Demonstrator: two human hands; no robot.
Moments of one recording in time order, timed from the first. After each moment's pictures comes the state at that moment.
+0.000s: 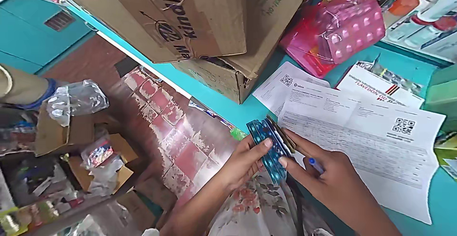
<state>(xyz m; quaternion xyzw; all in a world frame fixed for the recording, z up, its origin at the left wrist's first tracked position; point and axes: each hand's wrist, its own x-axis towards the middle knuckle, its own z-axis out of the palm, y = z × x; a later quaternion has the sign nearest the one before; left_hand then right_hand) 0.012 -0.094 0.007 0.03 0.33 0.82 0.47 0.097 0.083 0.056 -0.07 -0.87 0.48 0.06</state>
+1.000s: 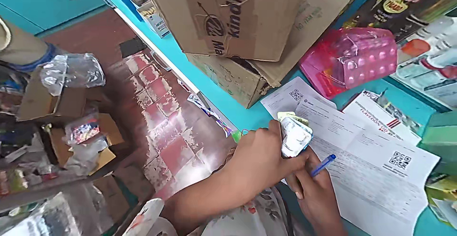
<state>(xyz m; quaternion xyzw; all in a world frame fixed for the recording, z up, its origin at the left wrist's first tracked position) -0.008 -0.062 0.066 0.26 0.89 0.35 0.15 0.097 0.066 0.021 -0.17 -0.60 0.78 0.08</state>
